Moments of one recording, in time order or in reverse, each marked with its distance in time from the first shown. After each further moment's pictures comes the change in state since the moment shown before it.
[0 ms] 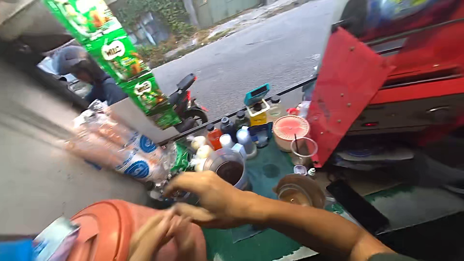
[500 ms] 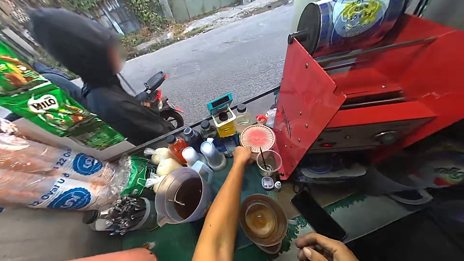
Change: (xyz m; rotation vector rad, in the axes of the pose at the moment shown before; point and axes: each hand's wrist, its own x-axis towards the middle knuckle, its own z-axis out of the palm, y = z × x) left_hand -0.071 -0.081 0.455 -0.178 -1.181 -1.257; right_hand -0.320 -0.044 -0.149 0.107 0.368 1.083
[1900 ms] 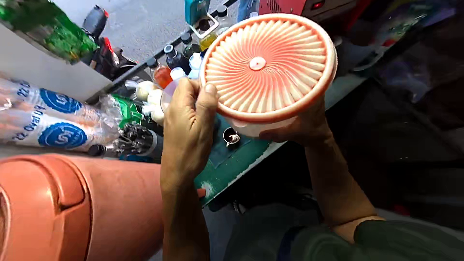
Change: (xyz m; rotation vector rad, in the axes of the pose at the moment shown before) left_hand -0.361 -0.137 -0.185 0.005 0.100 0.972; right_hand 0.001 -0.075 0.173 -0.367 0.619 -0.800
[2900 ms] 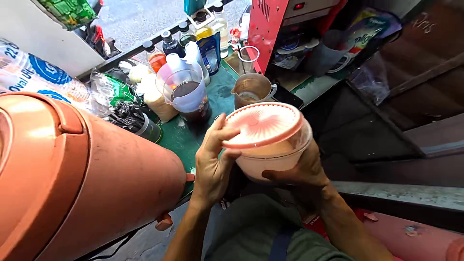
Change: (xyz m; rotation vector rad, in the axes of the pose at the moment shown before) left_hand -0.135 -0.040 0.050 -0.325 0.006 0.150; right_hand -0.142 -0.075 -0.027 -0.108 -0.041 0.331
